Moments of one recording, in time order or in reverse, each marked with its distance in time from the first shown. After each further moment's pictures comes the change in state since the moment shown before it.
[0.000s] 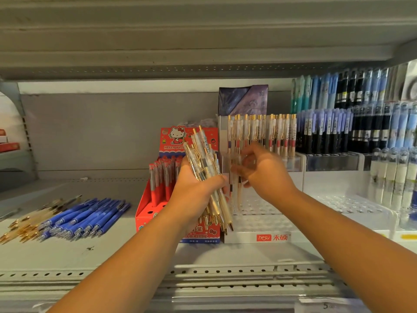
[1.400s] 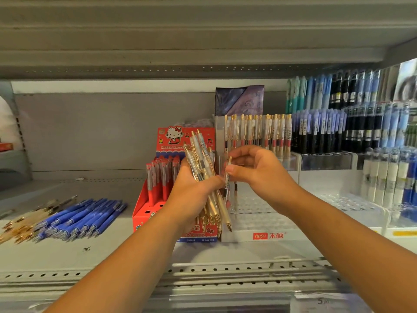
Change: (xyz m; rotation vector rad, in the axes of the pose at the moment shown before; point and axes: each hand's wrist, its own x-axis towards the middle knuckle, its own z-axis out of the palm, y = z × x) left_hand -0.004 0.005 0.001 0.044 -0.034 -0.048; right_hand -0.025 -0.035 -0.015 0.538 -0.157 0.096
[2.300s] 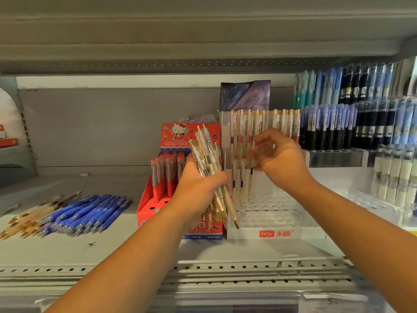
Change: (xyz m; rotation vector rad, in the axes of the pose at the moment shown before) left_hand 0.001 0.001 -0.002 0.019 0.033 -0.092; right_hand 0.031 0.027 -0.028 -0.405 0.272 -0.192
